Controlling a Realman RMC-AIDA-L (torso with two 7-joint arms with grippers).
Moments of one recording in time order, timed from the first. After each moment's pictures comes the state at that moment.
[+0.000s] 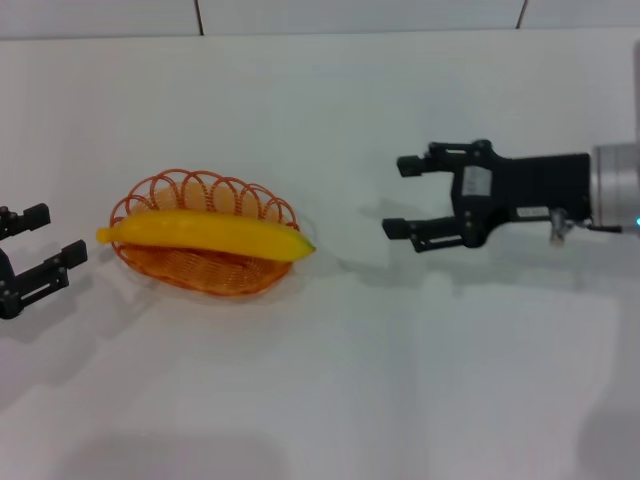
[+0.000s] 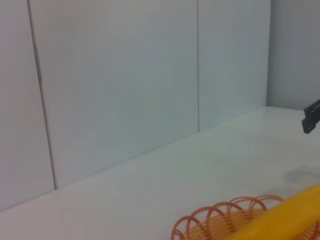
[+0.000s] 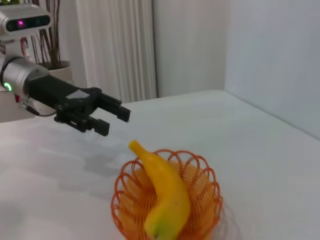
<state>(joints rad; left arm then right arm) -0.29 -2.00 0.64 0.61 1.80 1.50 -0.99 0.52 2.02 -0.93 -0.67 -1.87 -1.45 1.25</state>
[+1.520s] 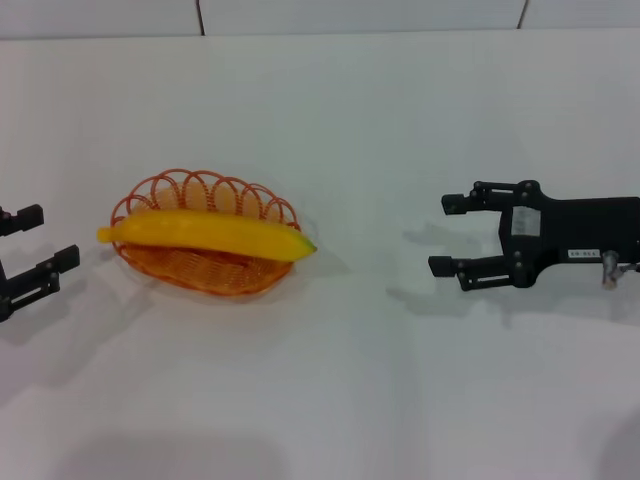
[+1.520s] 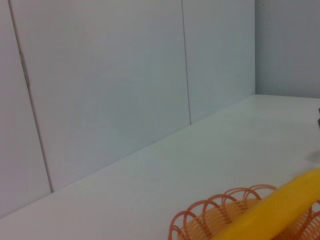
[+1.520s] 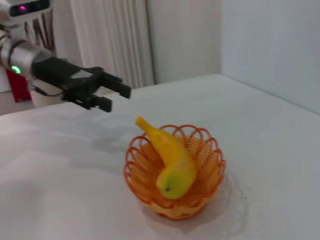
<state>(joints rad) -0.29 -1.99 0.64 0.64 1.82 1.52 -0.97 0.45 1.99 -0.84 -0.63 -1.93 -1.53 1.19</state>
